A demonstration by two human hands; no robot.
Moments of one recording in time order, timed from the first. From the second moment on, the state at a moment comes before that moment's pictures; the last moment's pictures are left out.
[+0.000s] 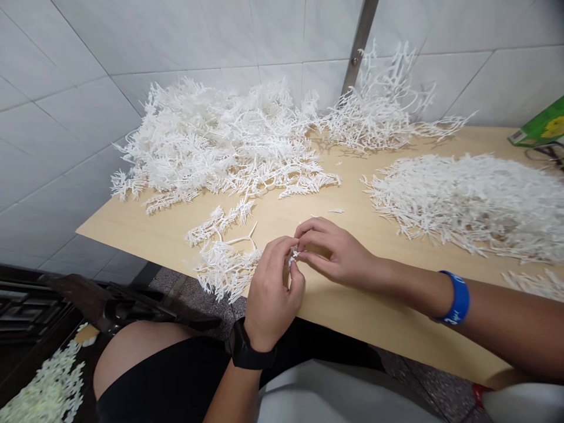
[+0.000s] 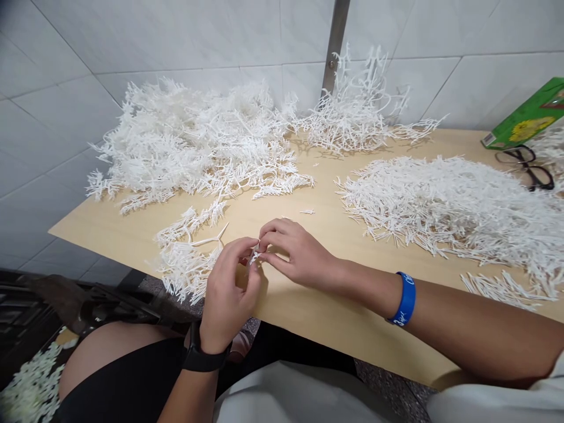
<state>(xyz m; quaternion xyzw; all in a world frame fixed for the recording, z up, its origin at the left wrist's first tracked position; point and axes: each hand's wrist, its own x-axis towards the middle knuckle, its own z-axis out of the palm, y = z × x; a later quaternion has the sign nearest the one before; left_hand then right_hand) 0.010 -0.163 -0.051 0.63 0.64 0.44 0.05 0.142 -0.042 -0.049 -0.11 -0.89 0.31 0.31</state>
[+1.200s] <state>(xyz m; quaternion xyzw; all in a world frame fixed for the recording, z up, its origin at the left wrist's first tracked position) 0.009 -0.165 -0.051 0.61 0.67 0.42 0.03 0.144 -0.042 -0.047 -0.19 -0.85 0.29 0.38</state>
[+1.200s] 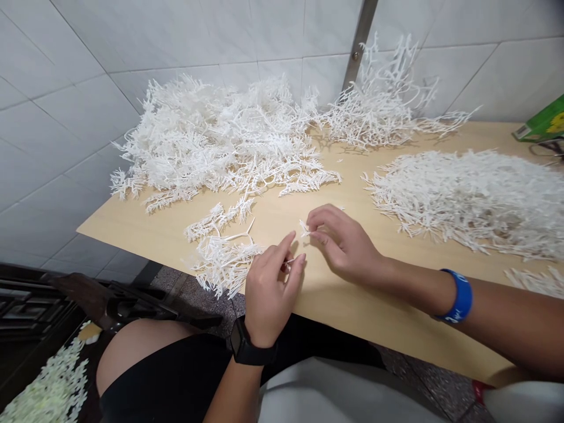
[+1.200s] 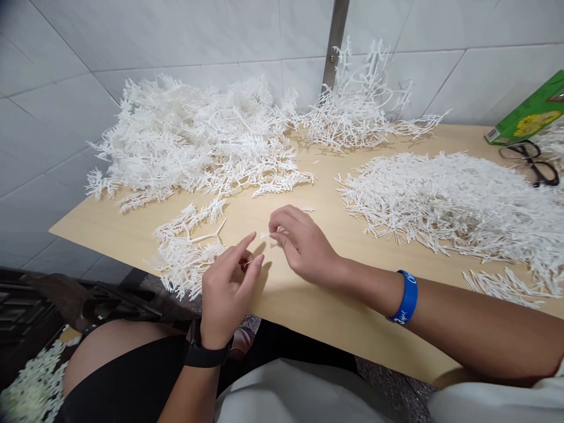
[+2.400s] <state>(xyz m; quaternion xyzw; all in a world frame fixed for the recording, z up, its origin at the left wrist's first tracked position) 0.012 -0.165 -0.049 0.61 0.65 0.45 0.04 0.144 -0.047 -0.049 -0.10 -0.90 0.26 0.34</state>
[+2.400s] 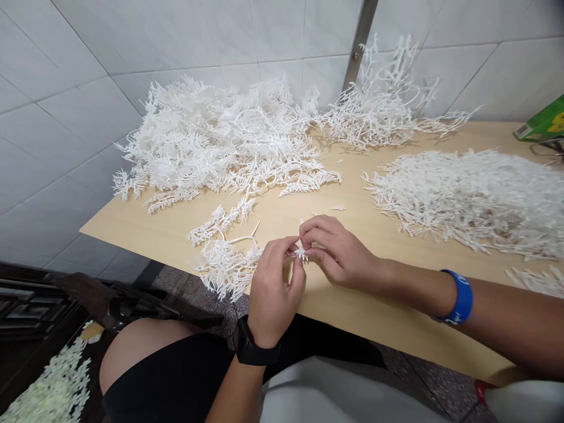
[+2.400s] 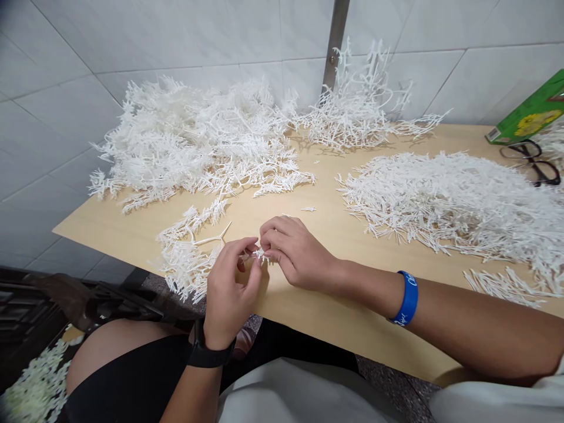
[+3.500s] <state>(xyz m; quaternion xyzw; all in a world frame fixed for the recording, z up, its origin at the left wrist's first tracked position) 0.011 -0.165 -0.048 0.56 0.69 0.46 0.04 0.145 -0.040 -0.051 -0.26 -0.87 0.21 0.35</state>
